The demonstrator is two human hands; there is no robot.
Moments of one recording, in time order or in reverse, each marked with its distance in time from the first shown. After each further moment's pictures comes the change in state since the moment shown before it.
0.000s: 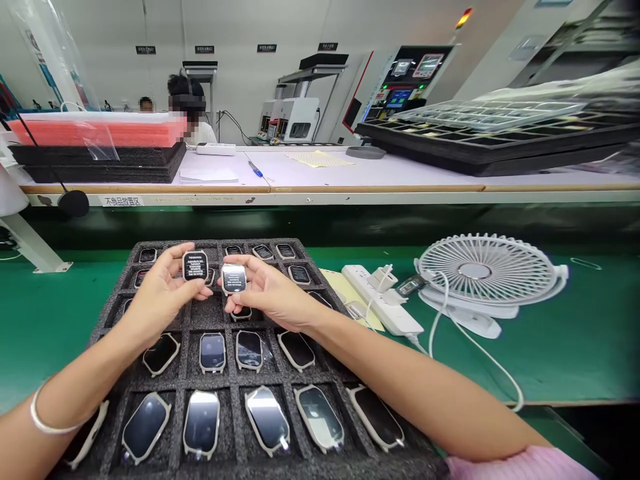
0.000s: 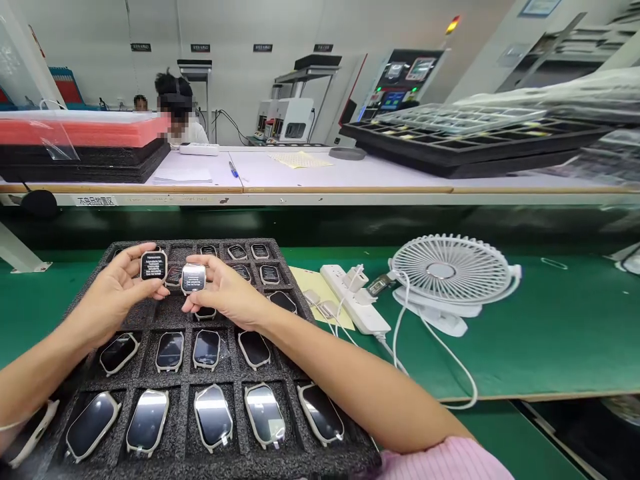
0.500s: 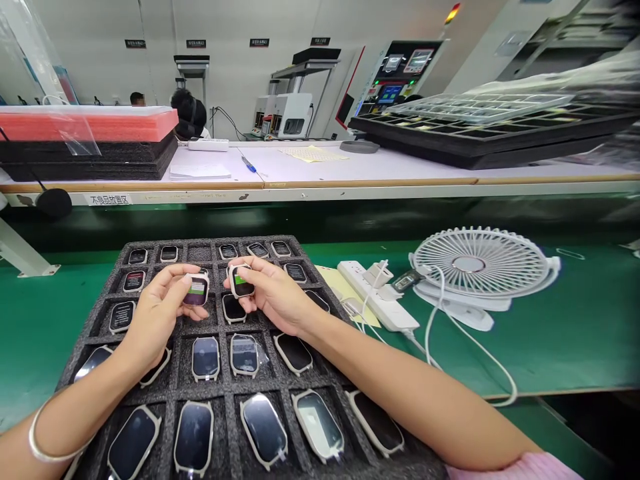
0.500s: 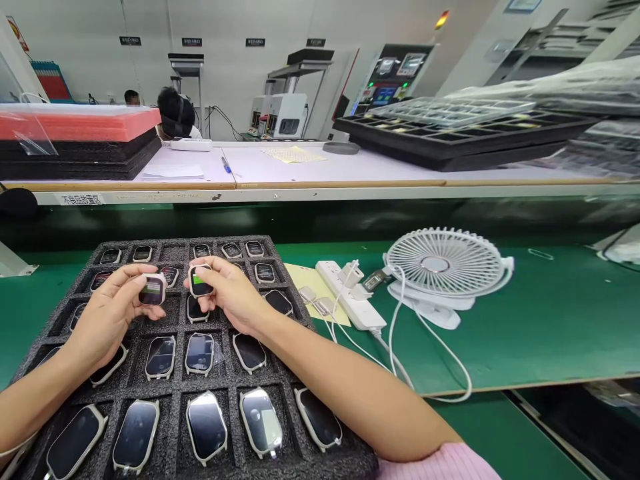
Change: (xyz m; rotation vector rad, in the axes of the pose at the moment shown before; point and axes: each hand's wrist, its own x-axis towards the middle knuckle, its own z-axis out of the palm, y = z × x) left_hand -0.008 -0.020 0.013 -0.056 0.084 -0.064; right_hand 0.001 0.008 -0.007 0.167 0.230 0.014
